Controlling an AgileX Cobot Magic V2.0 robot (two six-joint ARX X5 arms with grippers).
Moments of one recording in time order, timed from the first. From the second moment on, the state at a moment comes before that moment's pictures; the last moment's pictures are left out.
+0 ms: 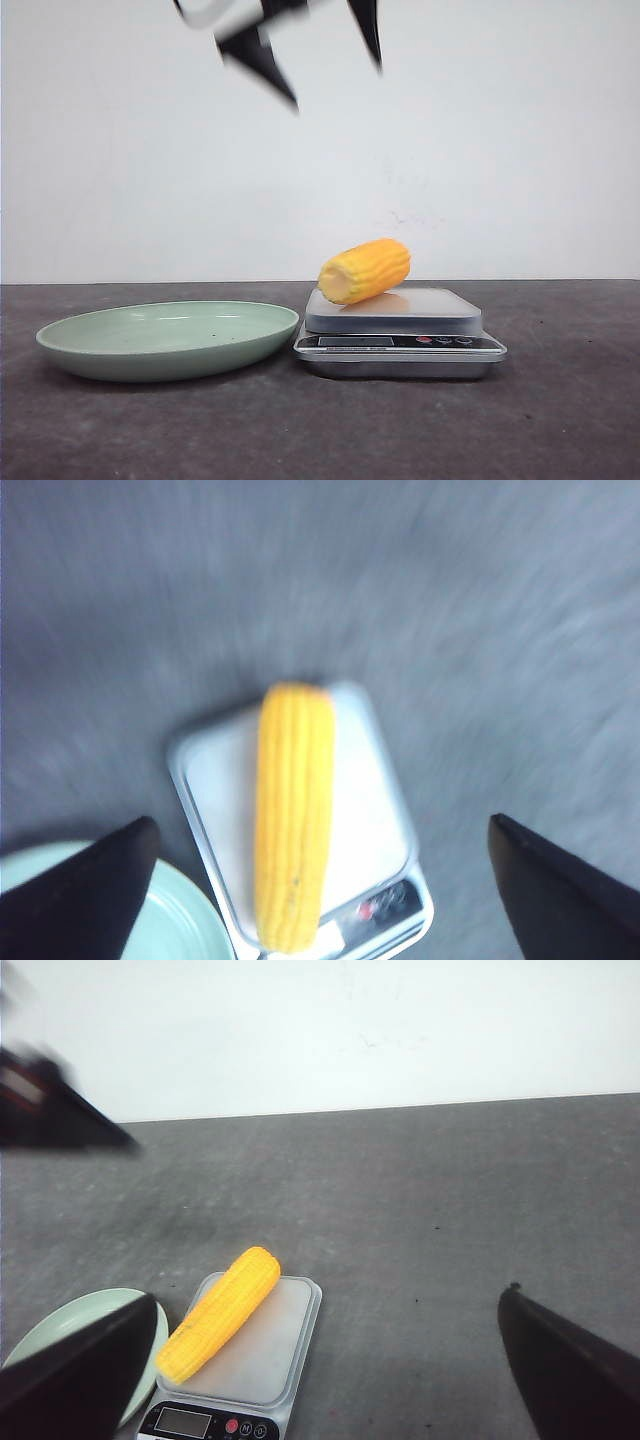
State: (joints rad) left arm -0.60 2.11 2.60 -1.31 0.15 -0.30; right arm 0.18 0.64 1.13 -0.81 -0.11 0.22
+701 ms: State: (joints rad) left arm -0.62 1.45 2.85 -1.42 0.08 -0.18; right arm 0.18 0.78 1.13 -0.81 -0.22 0.25
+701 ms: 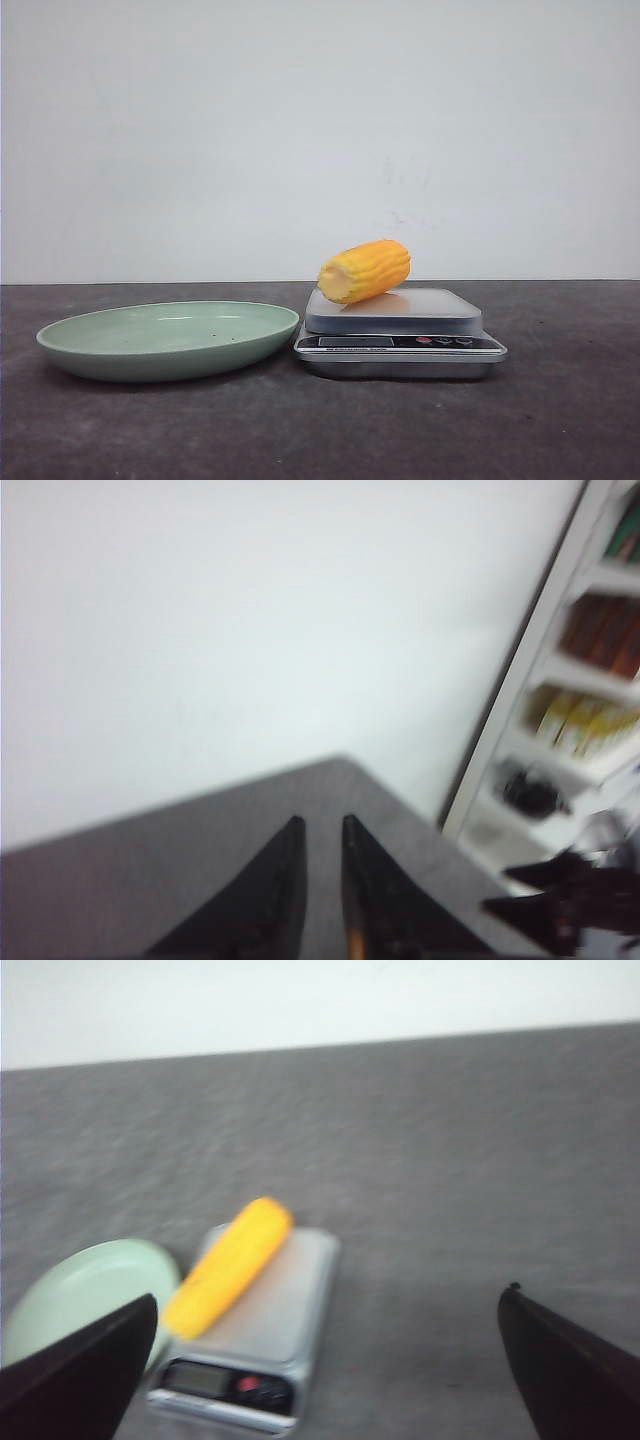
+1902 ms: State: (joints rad) left arm -0.62 0.68 2.12 -1.42 -0.05 -0.16; right arm 0.56 1.70 1.29 -0.48 -0.09 0.73
